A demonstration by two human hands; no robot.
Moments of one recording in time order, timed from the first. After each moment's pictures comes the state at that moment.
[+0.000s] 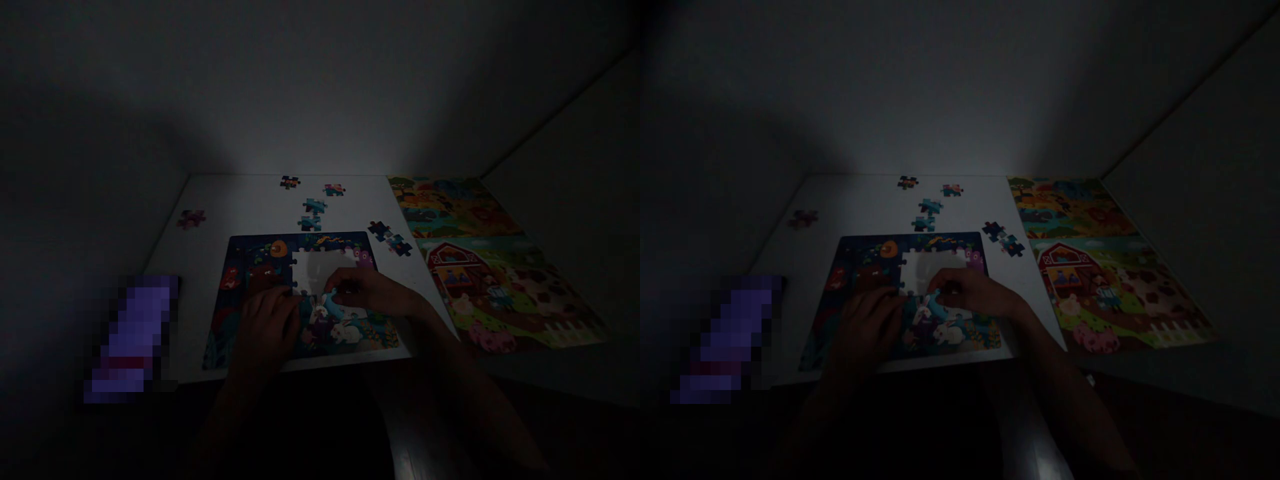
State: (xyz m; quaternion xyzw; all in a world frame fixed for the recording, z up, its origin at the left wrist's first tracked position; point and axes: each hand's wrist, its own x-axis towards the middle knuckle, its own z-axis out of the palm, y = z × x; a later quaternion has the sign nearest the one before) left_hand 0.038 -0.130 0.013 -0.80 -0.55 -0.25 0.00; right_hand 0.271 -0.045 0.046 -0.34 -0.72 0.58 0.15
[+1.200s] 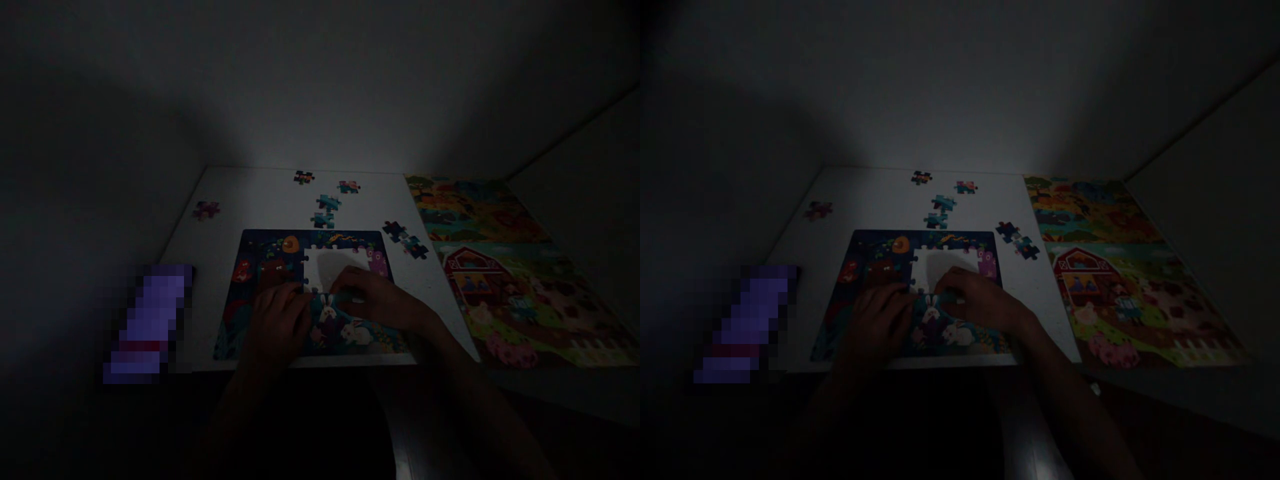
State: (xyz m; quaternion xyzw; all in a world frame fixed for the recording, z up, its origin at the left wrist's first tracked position) left_hand 0.040 -0.131 0.016 -0.79 -0.56 -0.25 -0.02; right_hand 0.260 -0.054 0.044 -0.36 -0.80 0.46 0.14
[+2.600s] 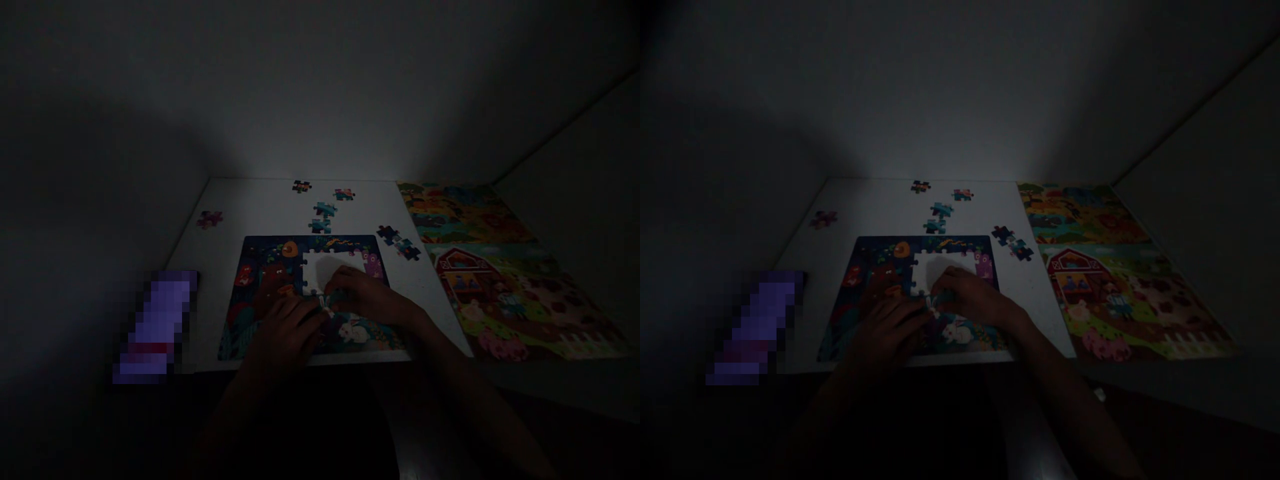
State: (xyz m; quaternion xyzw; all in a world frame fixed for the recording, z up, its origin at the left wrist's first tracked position) left_hand 0.038 -0.136 0.021 -0.88 -0.41 -0.24 -0.03; right_hand 0.257 -0.050 0.037 -0.32 -0.84 0.41 0.14
